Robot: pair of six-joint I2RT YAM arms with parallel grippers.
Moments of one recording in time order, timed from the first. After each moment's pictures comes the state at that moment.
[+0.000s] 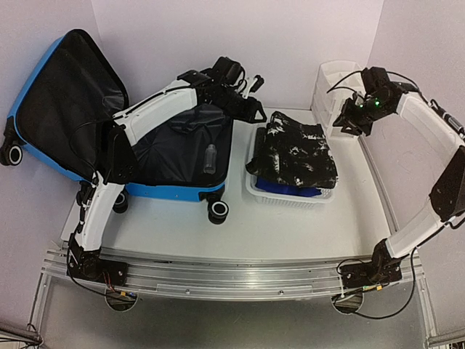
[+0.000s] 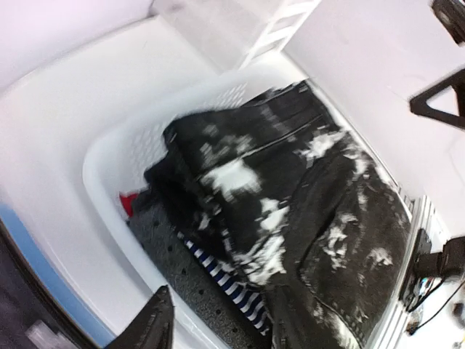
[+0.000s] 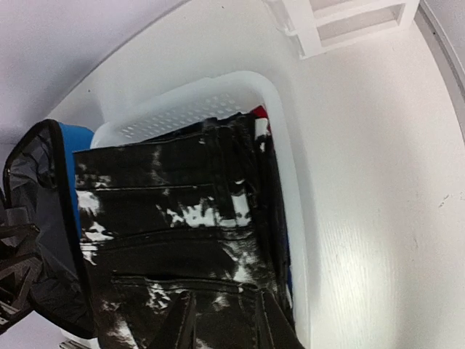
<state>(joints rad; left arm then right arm) -0.79 2.38 2.45 -0.77 0.35 -0.21 0.17 1.53 1.48 -0.93 -0.19 0.60</state>
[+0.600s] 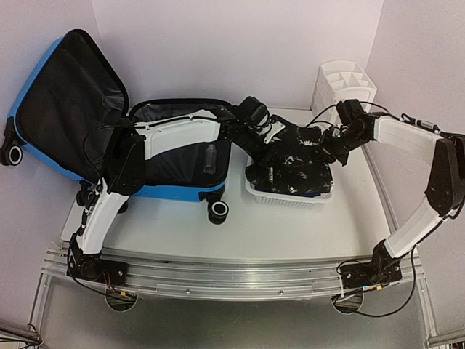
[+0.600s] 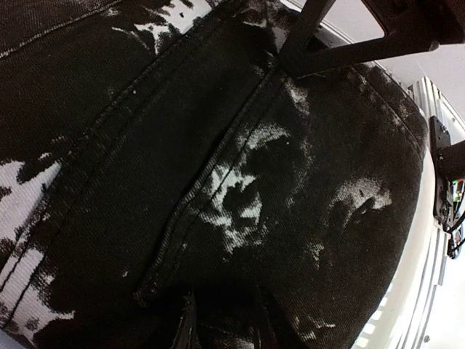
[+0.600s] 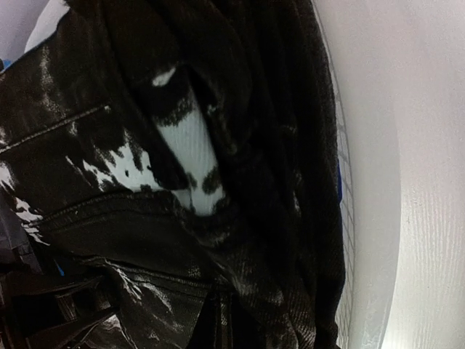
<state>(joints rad) -0.94 2.39 2.14 -0.61 0.39 0.00 0.26 1.59 1.14 -0.66 -0.31 0.73</state>
